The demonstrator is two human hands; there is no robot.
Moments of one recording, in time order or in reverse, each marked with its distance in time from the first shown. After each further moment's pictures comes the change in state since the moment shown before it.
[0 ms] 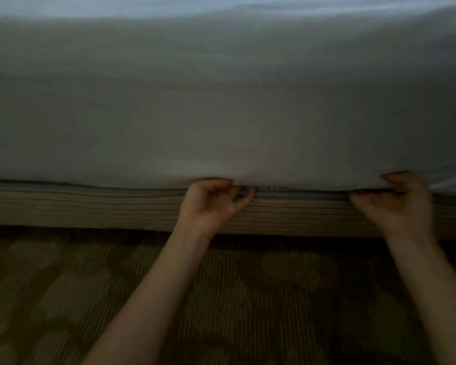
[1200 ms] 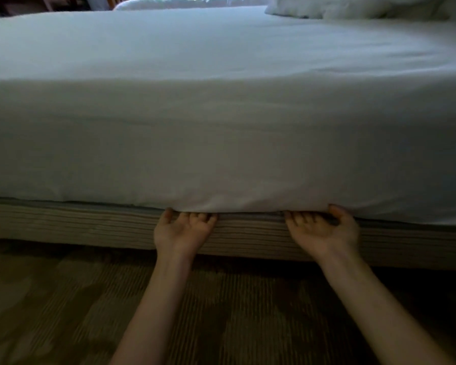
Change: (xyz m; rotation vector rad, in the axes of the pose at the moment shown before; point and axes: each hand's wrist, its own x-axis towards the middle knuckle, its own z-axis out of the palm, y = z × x) left_hand -0.046 0.098 -0.067 -0.326 0.082 0.246; right_hand -0.063 0.150 0.088 0.147 0.196 0.257
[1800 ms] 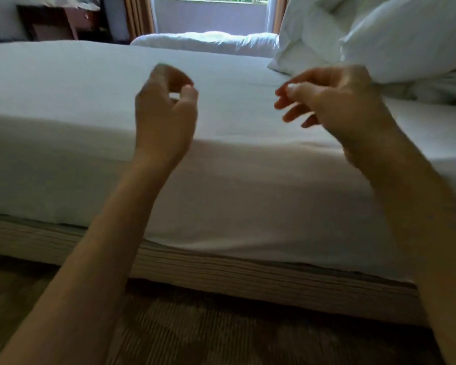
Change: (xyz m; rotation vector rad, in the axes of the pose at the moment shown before) left_hand -0.058 0.027 0.209 1.493 -0.121 1.380; right_hand -0.086 -0.053 0.207 -1.653 -0.667 -1.047
